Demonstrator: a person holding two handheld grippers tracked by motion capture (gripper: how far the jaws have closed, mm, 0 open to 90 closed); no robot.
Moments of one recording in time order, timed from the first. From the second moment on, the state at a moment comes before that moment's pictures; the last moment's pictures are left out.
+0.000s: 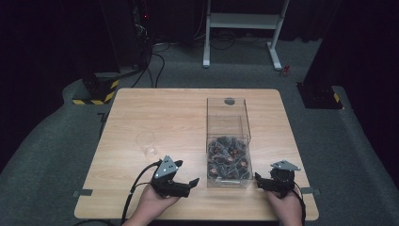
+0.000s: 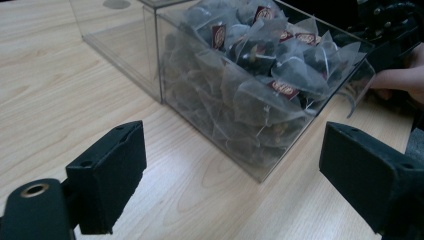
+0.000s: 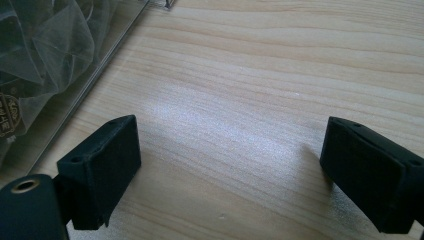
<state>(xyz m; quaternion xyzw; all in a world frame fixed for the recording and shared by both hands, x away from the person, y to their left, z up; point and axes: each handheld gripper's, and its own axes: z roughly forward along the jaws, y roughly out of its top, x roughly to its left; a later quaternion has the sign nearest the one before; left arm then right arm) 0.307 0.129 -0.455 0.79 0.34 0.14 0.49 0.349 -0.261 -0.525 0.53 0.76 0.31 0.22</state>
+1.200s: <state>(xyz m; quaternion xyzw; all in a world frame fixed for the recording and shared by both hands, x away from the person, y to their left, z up) 0.339 0.086 -0.438 0.80 0.30 0.14 0.50 0.349 -0.261 -0.525 0.53 0.76 0.31 0.22</state>
